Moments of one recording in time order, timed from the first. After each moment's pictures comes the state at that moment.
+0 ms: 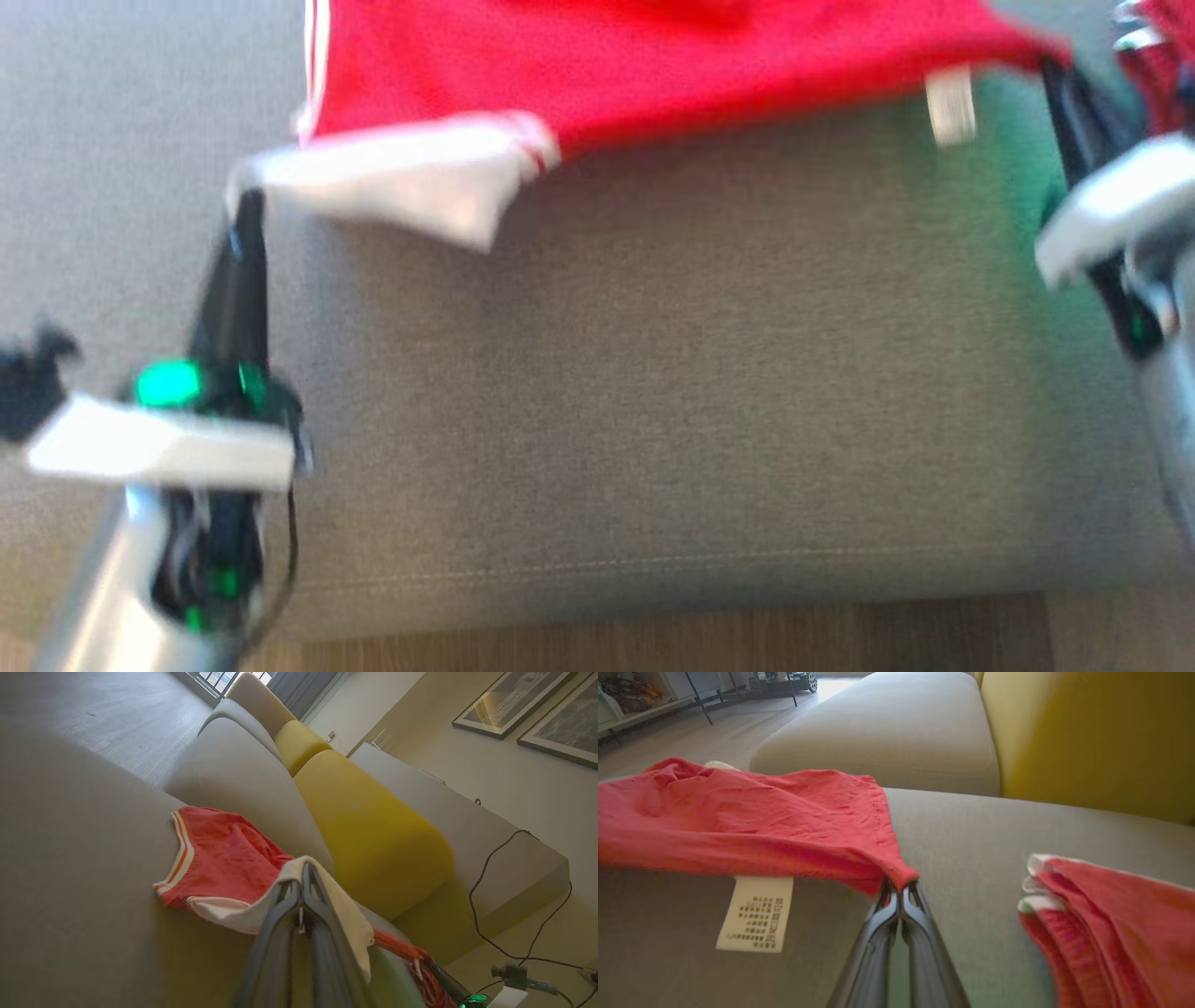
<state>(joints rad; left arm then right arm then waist) -0.26 0.32 -0.28 -0.07 -1.01 -0.12 -0.26 -0.81 -0.36 0.18 0.76 0.35 0.13 -0.17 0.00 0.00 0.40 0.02</state>
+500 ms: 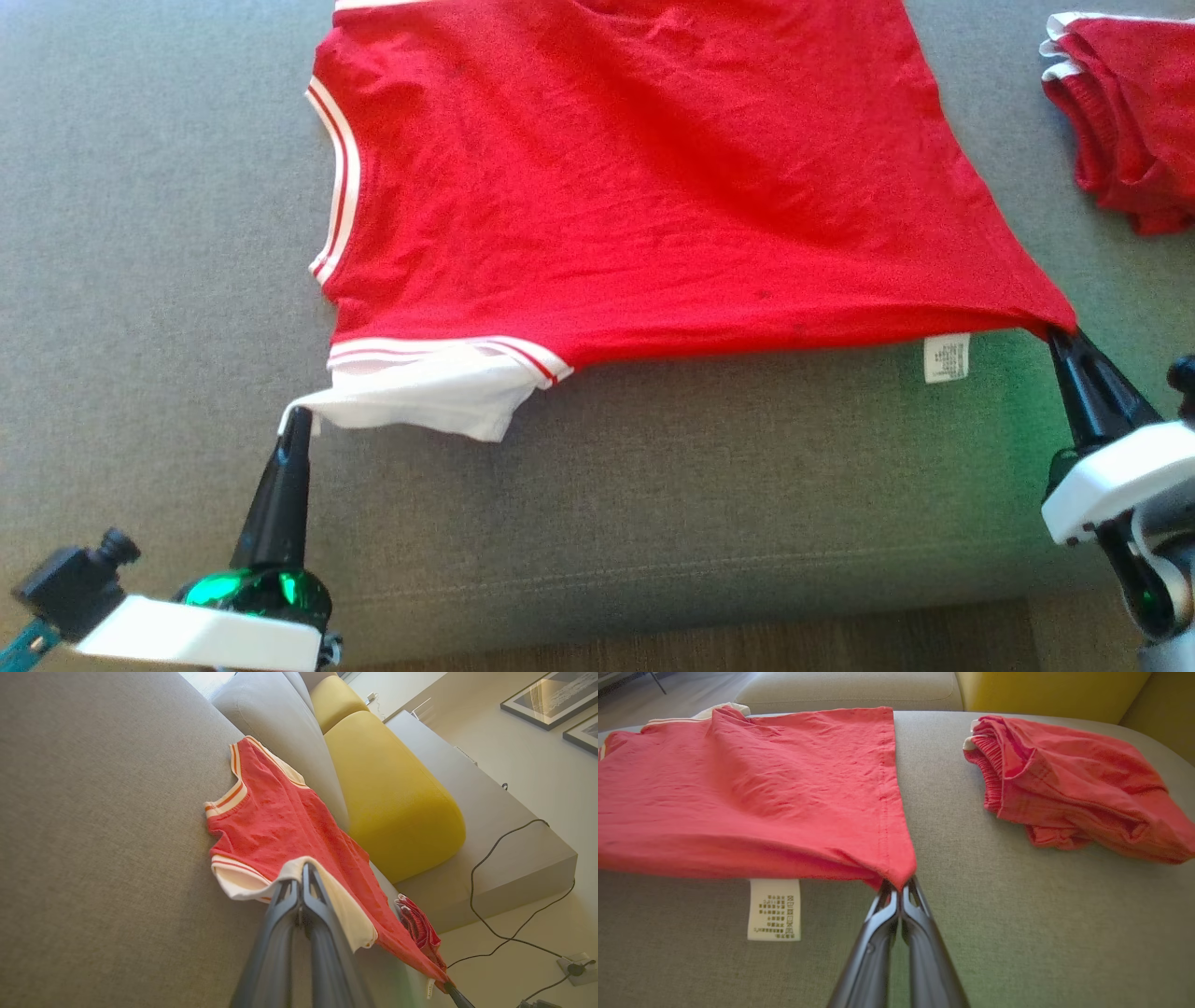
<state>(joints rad) 0.16 0.29 -0.26 -0.17 -1.05 -0.12 -0.26 -0.09 -0.21 -0.17 0.06 0.23 0.13 0.09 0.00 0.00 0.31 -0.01</state>
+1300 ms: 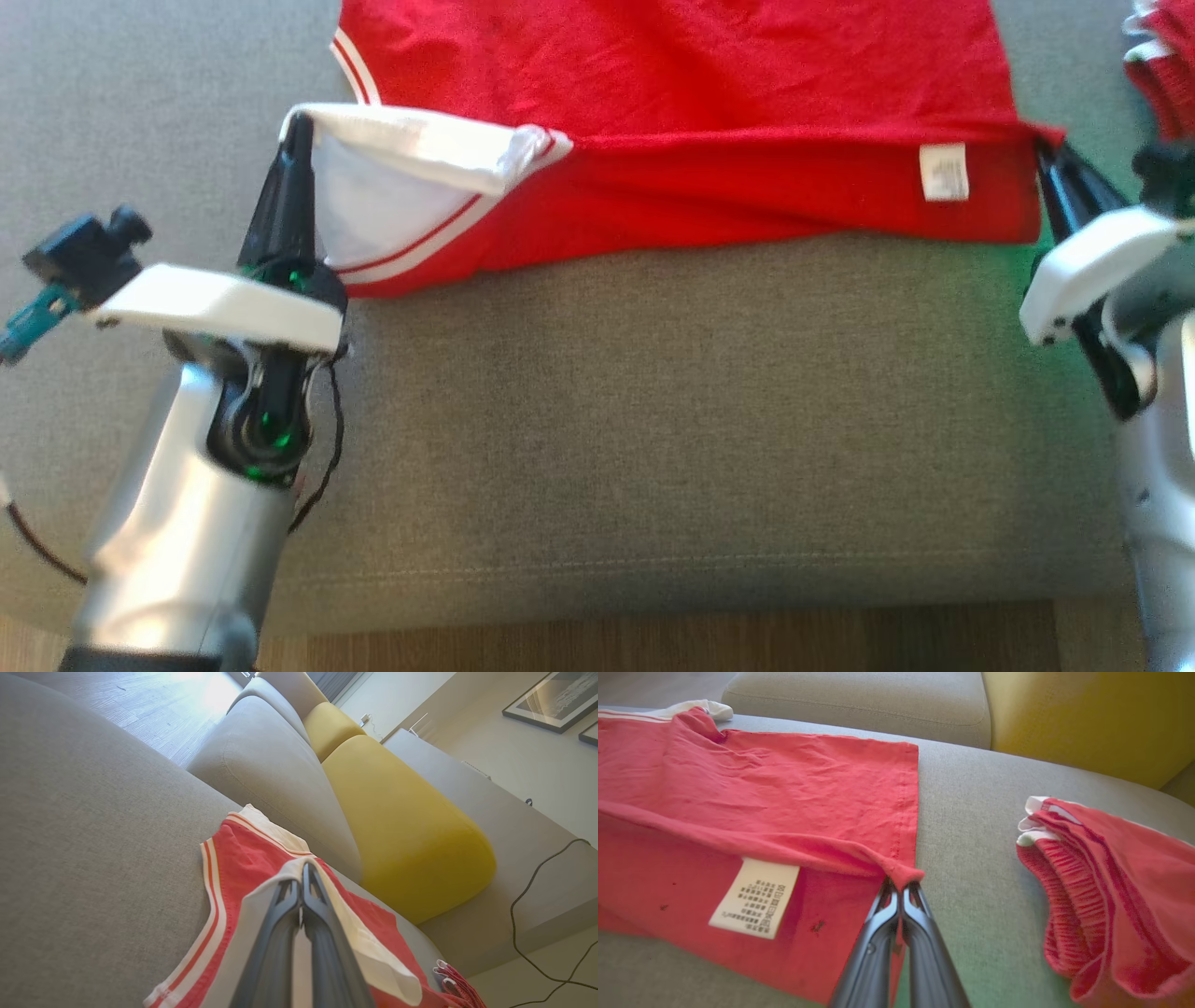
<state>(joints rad) -0.47 0.21 -0.31 0.28 -1.03 -0.12 -0.20 -0.54 -0.22 -0.11 0.42 0.06 0.13 0.10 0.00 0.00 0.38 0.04</state>
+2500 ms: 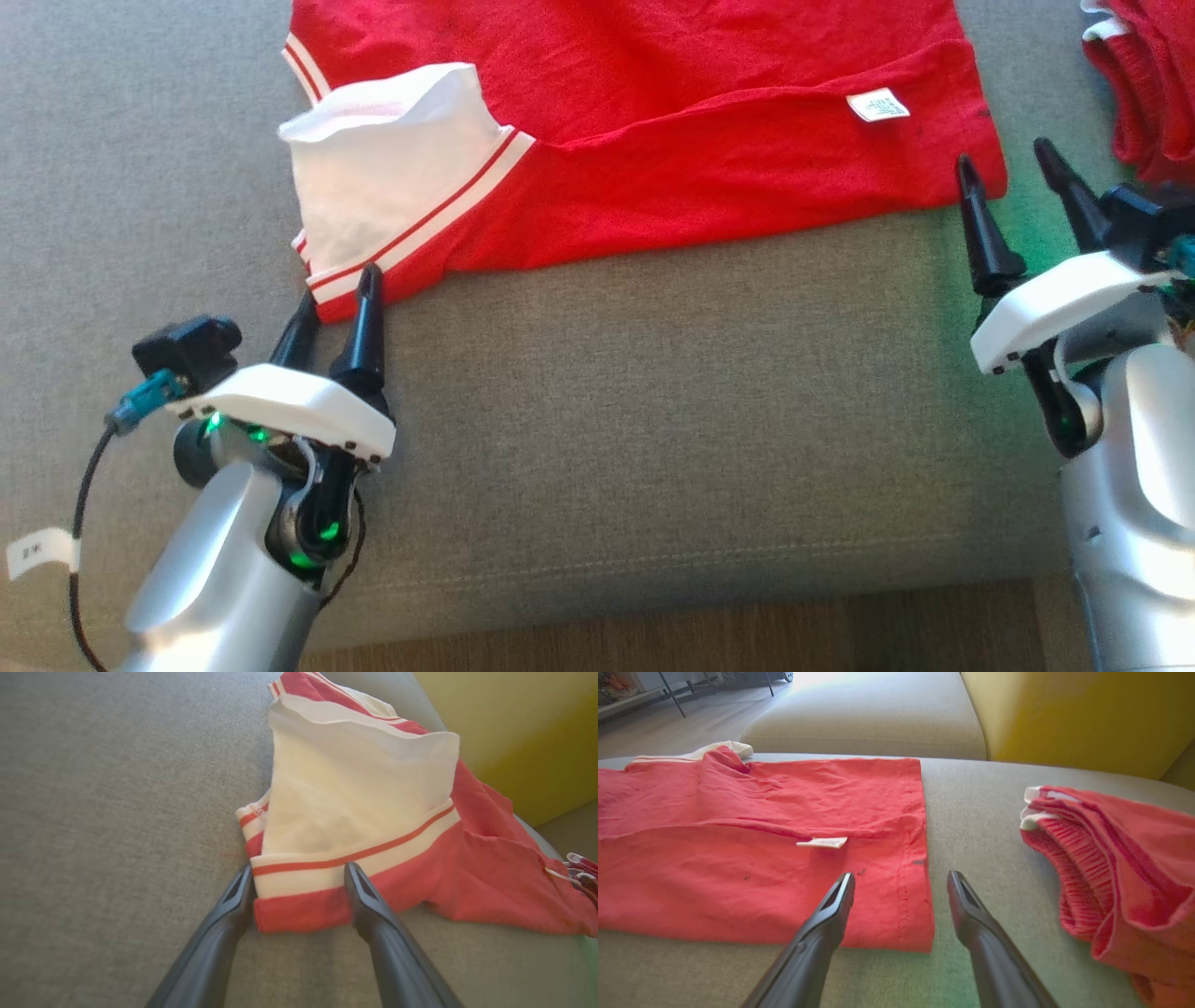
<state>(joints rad) -0.36 0.21 -0.41 0.40 -0.83 0.06 -0.20 -0.50 -0.15 -0.10 0.42 0.09 0.13 -0.07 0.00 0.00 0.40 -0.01</state>
